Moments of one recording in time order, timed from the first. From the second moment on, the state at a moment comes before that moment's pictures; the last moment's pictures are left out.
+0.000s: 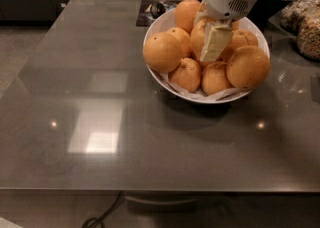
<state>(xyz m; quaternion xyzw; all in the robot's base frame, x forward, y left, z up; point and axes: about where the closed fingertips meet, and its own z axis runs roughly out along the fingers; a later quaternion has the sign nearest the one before) 0.566 -0.093 0.952 -0.74 0.66 -0.01 0.15</state>
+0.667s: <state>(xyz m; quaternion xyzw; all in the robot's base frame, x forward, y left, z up) 0.561 -0.087 0.975 -0.74 0.65 -0.02 0.17</state>
